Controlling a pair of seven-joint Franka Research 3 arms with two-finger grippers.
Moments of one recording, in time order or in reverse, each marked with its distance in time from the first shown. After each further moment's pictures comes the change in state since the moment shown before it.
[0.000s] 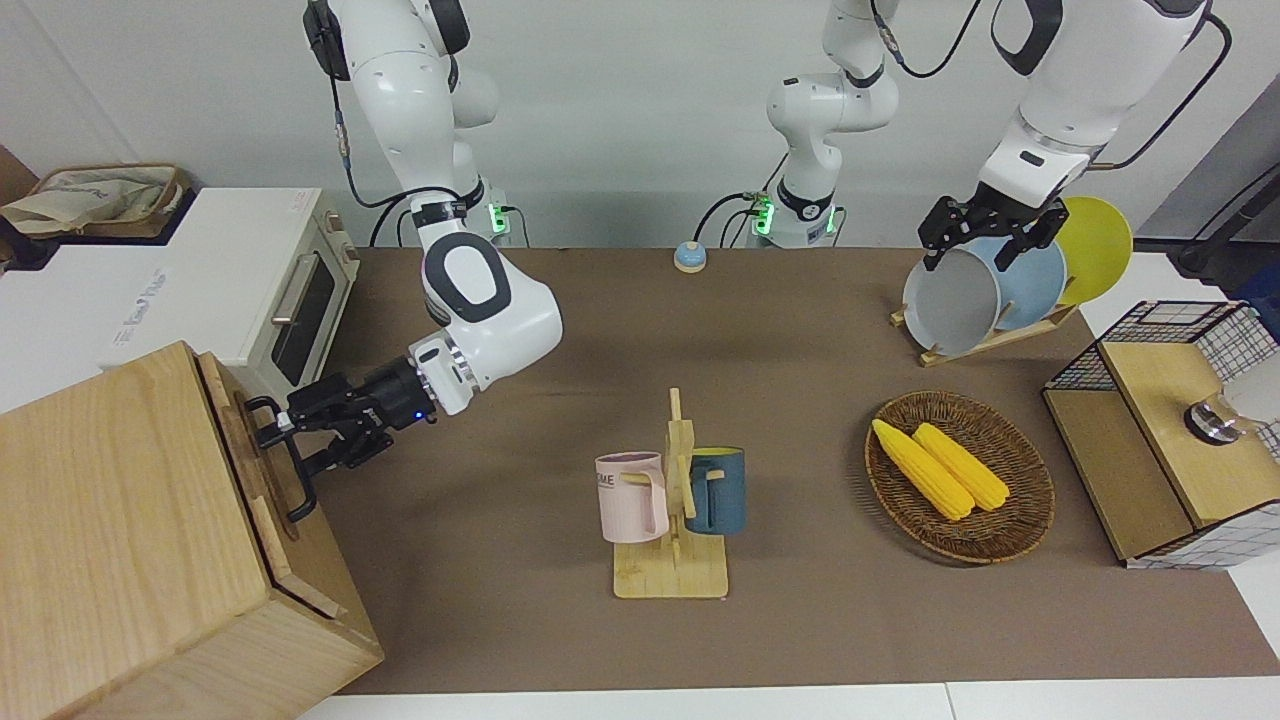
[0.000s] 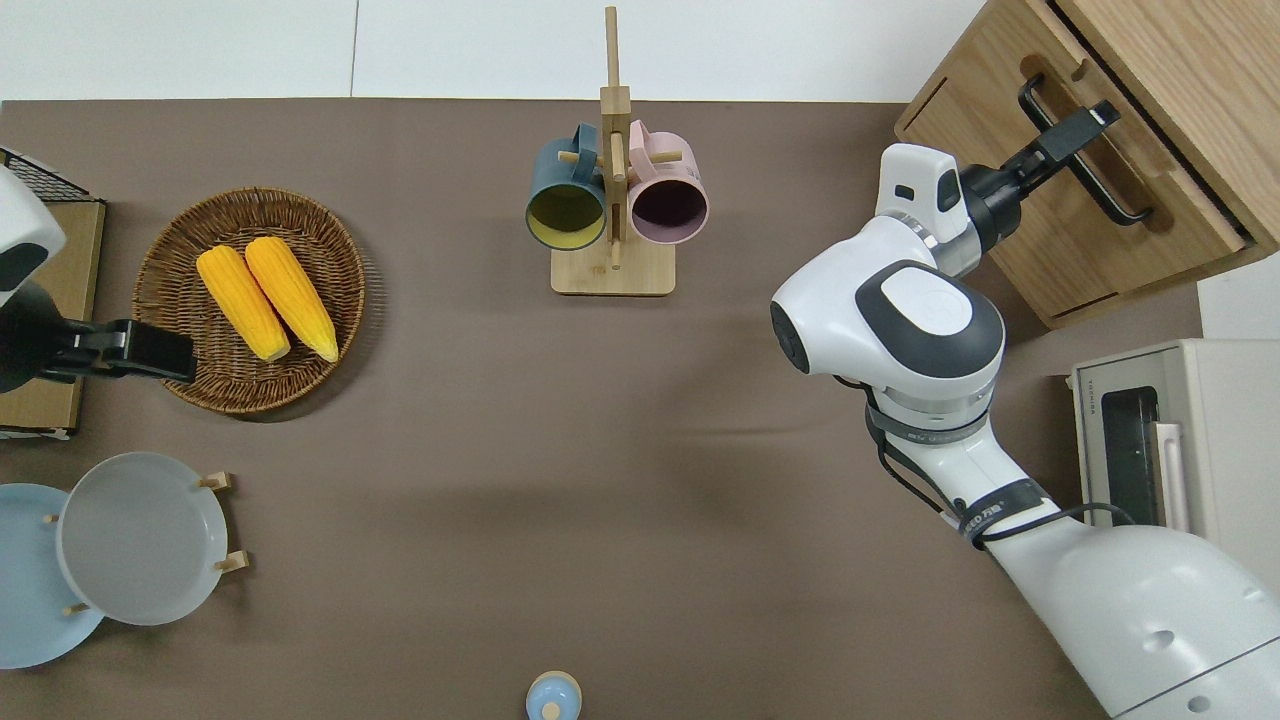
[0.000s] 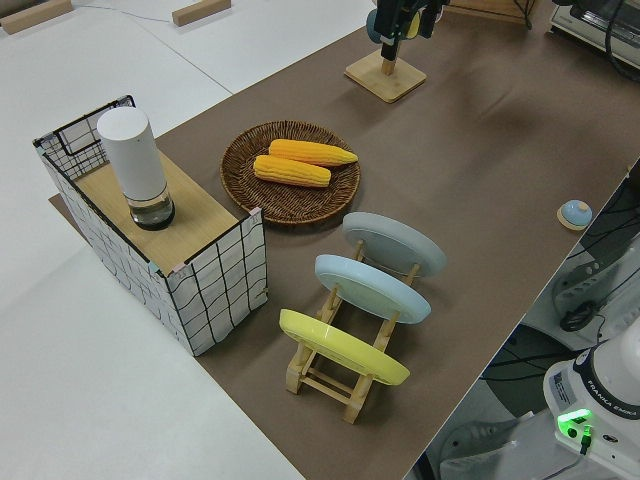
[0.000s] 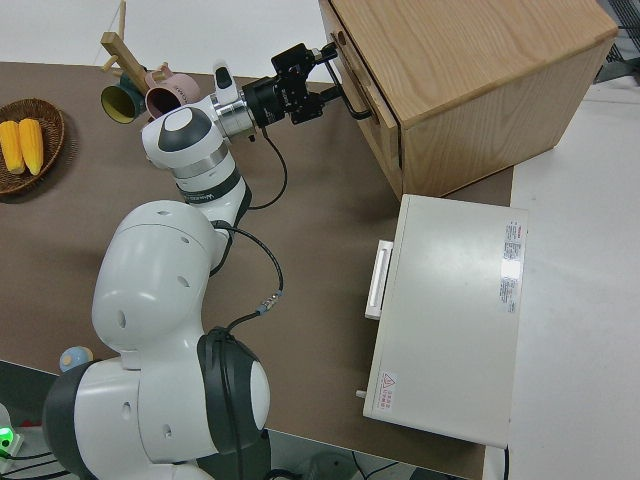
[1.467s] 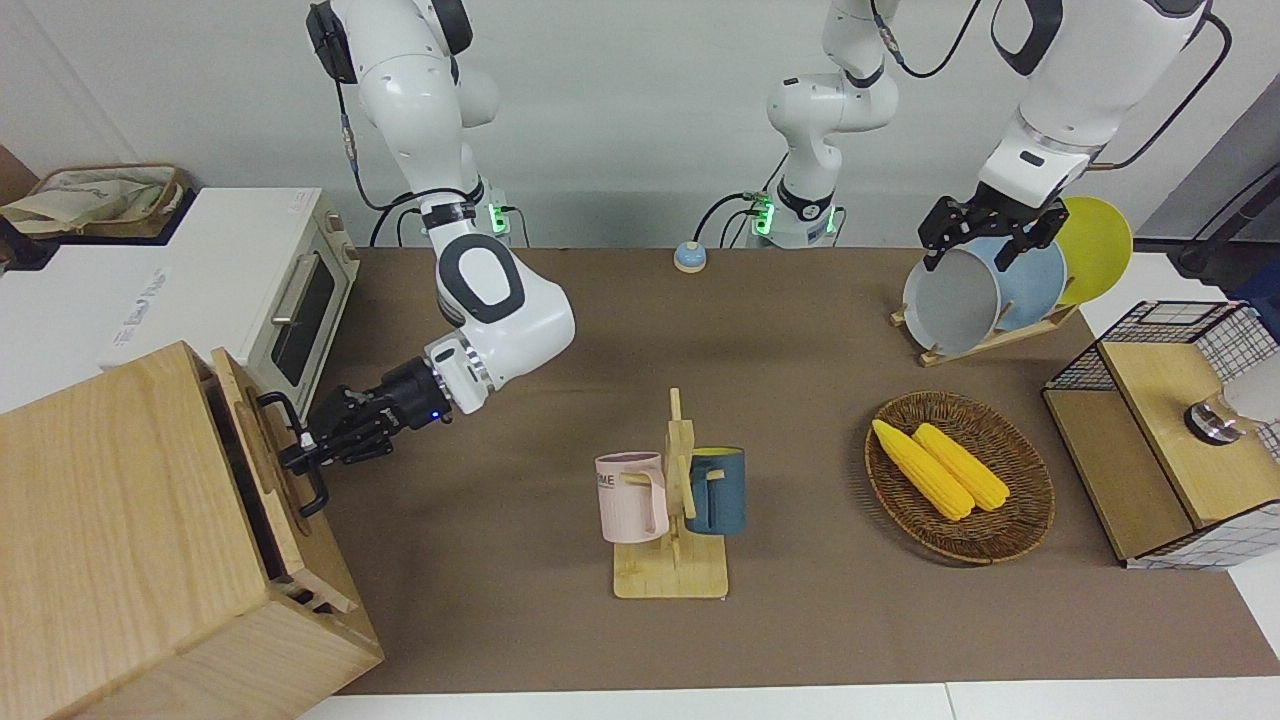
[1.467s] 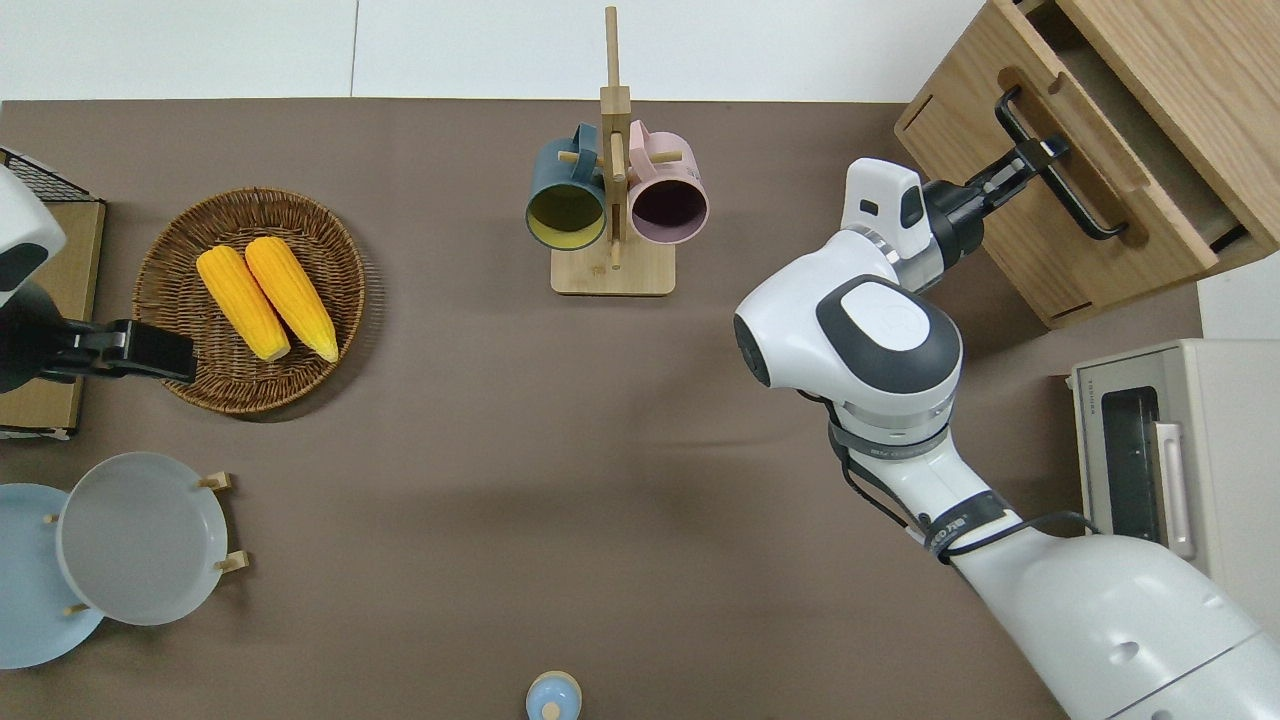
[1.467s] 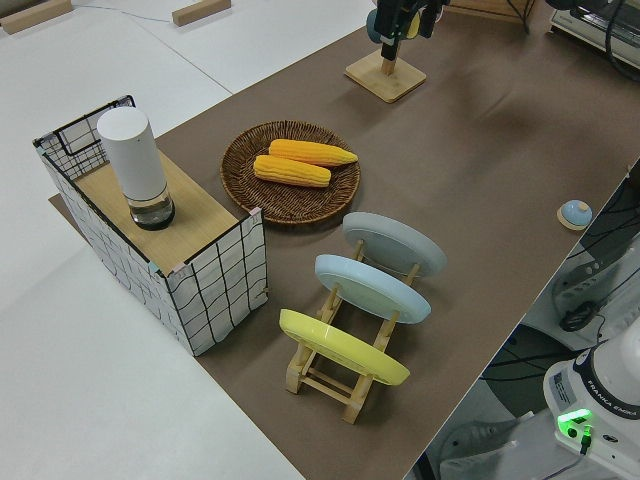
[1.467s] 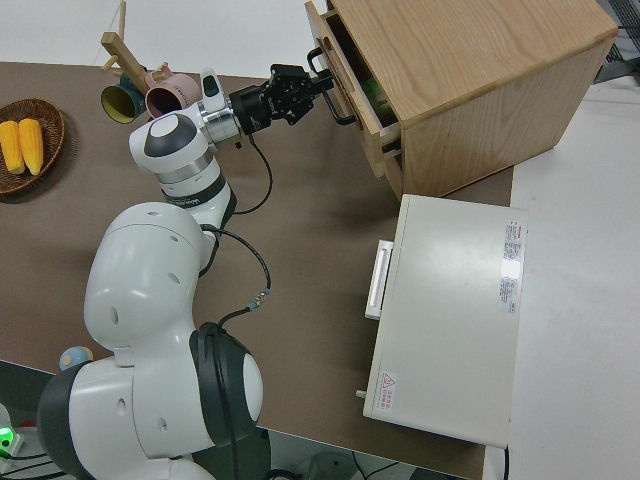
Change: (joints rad) left arm 0.000 0.000 0.000 0.000 0.000 0.000 0.000; right arm 0.046 0.003 0.028 -0.007 0.051 -0.072 0.021
